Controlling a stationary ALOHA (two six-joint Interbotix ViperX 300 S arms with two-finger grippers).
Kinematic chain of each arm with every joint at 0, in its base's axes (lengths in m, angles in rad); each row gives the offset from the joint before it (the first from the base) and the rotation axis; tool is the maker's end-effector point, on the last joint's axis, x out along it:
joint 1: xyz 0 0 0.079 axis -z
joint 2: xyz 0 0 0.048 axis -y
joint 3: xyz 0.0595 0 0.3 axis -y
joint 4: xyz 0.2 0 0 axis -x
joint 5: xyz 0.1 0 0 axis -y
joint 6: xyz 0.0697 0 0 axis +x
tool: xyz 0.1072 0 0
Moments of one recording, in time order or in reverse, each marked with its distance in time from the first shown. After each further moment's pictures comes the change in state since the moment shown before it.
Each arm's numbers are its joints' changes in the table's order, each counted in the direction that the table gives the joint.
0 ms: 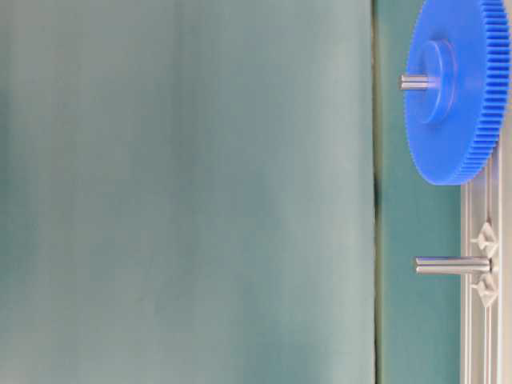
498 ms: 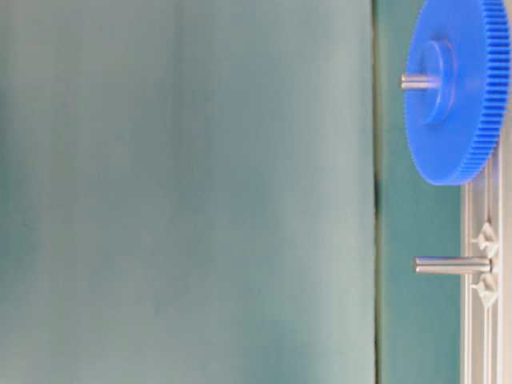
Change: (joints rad) left arm 0.000 -0.005 -0.141 0.000 0.012 -0.038; right arm -0.002 0.002 0.002 0.000 -0.002 0.000
